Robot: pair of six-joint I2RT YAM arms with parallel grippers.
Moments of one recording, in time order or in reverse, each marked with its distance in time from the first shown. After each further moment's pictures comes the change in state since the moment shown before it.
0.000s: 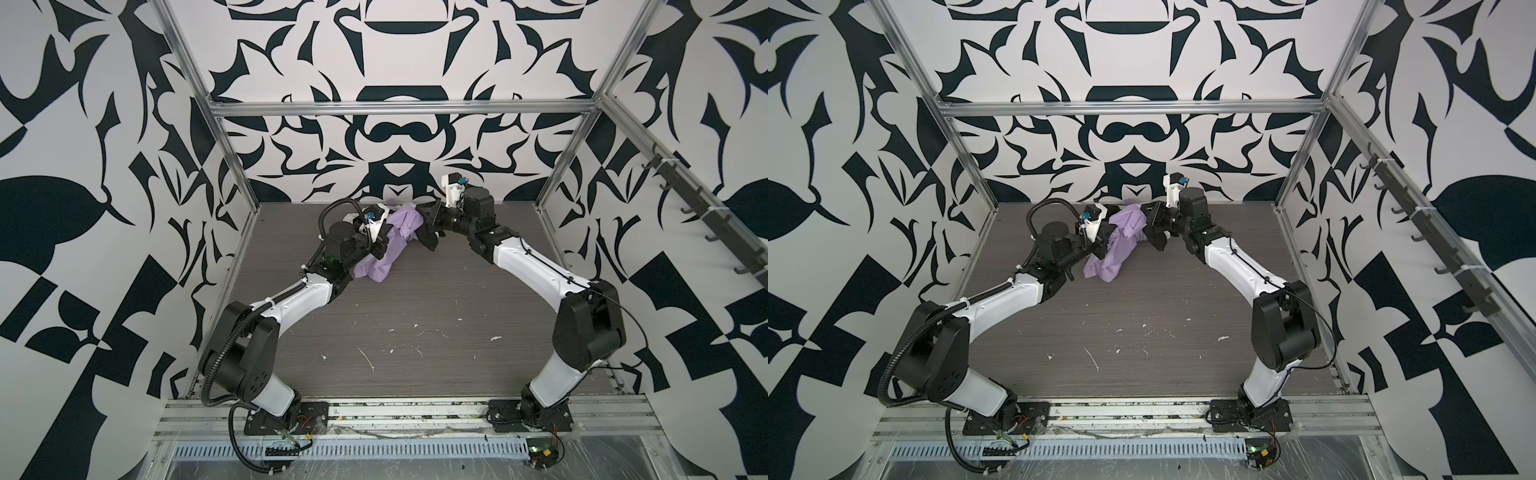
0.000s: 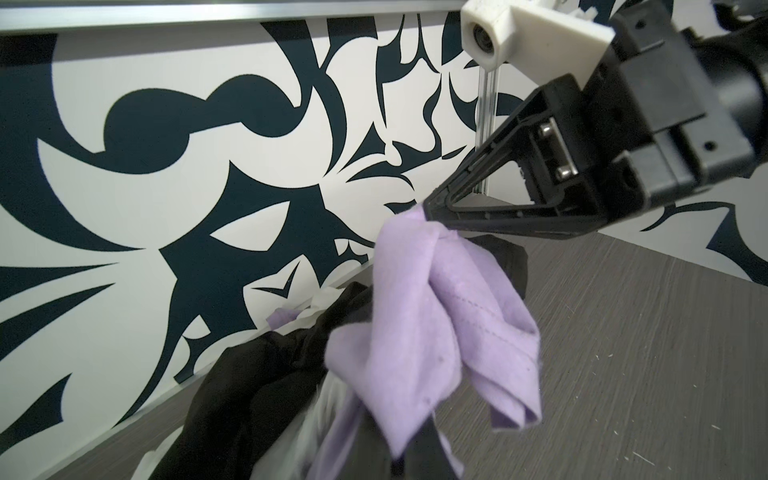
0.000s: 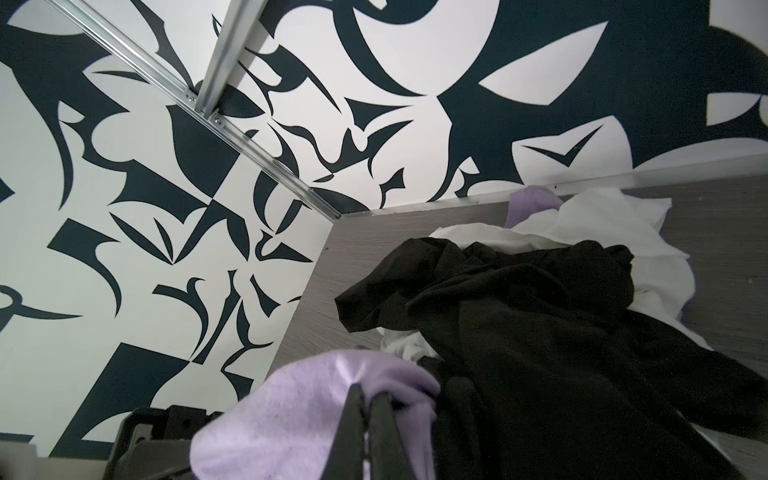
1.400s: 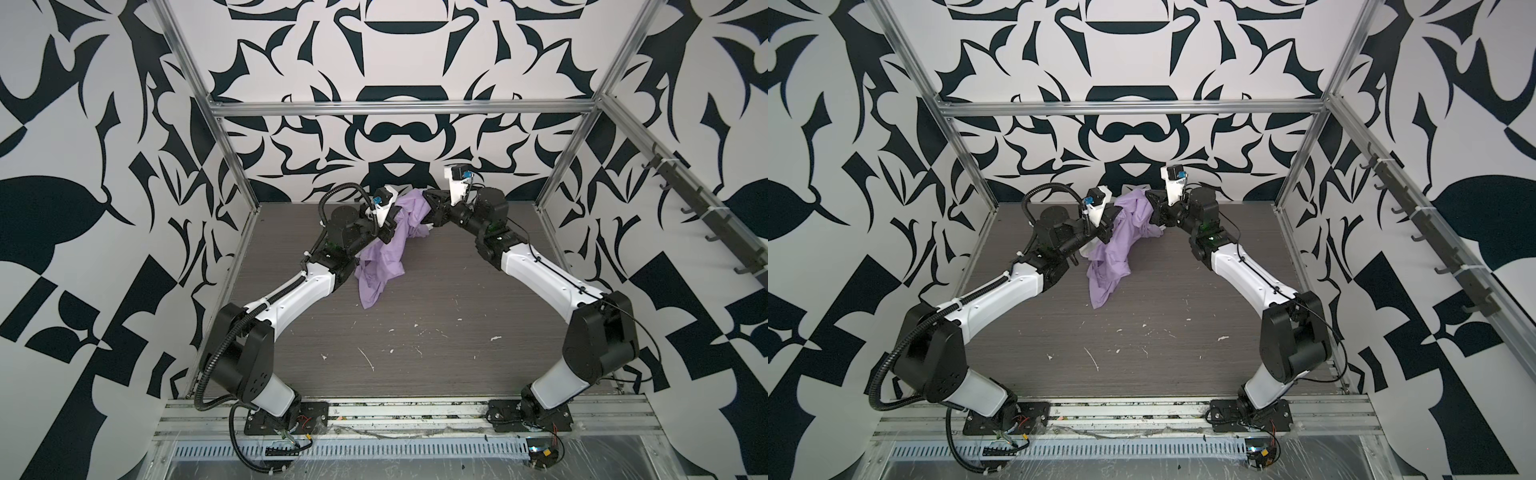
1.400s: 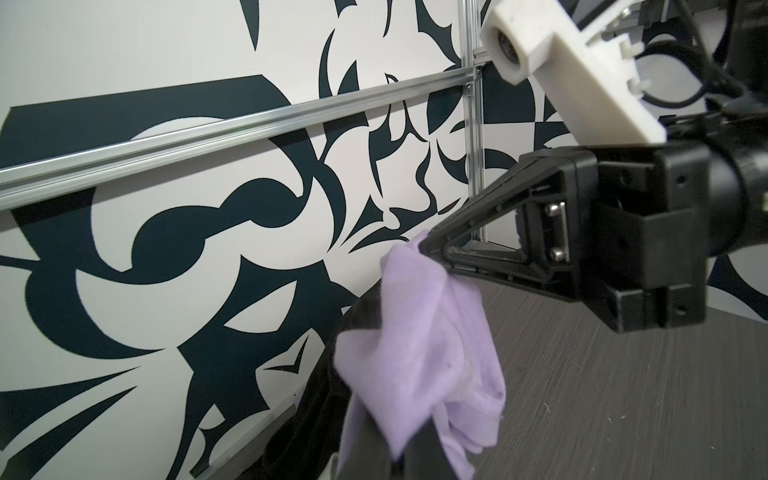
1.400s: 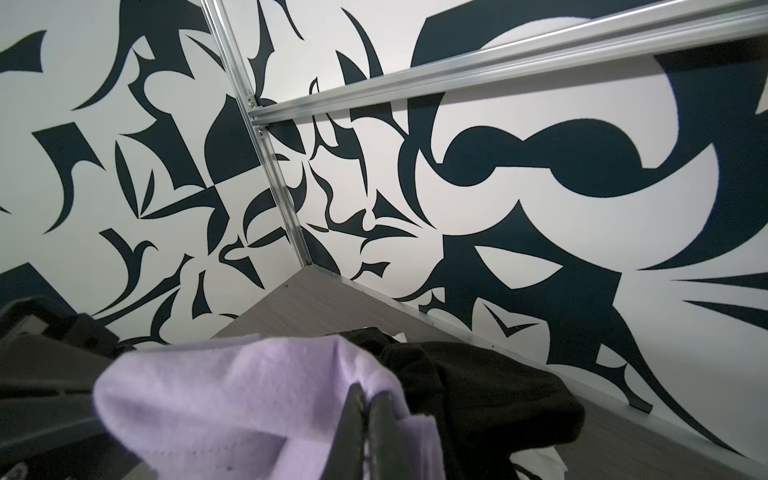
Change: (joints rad) left arm -0.039 0.003 0.168 -0.058 0.000 0.056; right arm 0.000 -0.079 -0.099 0.259 0.027 -0.476
